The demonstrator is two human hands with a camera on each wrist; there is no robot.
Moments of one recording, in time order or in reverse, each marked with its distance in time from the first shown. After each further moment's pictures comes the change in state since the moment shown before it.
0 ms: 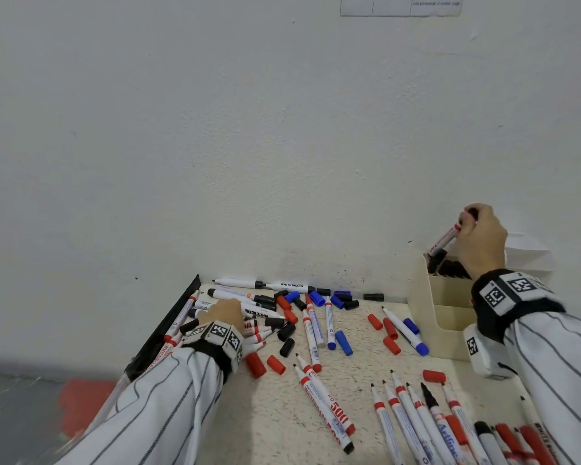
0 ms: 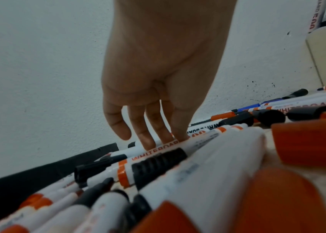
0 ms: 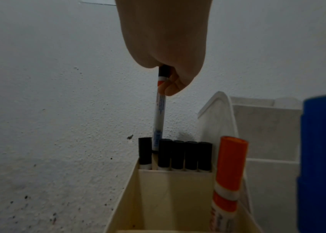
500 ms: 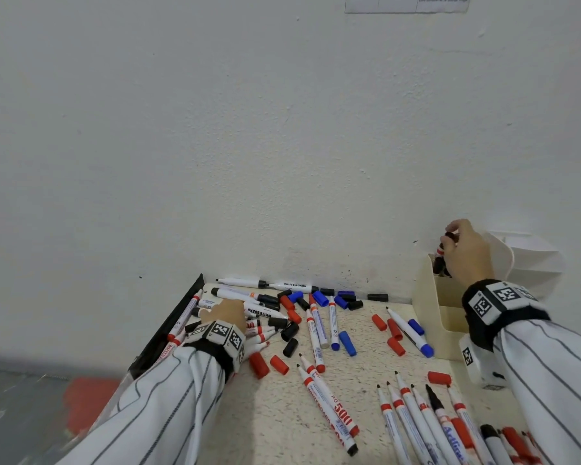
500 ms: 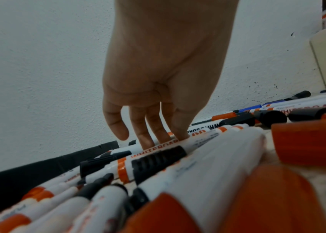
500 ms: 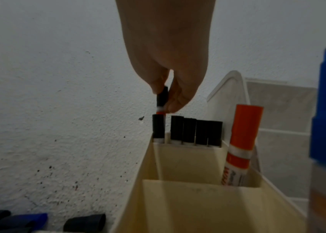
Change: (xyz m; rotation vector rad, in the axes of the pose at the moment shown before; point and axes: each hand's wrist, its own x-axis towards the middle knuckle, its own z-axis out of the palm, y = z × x) left_hand -0.001 -0.001 0.002 0.034 -0.013 -0.005; right_hand -0.017 0.009 0.018 -0.088 -0.256 0.055
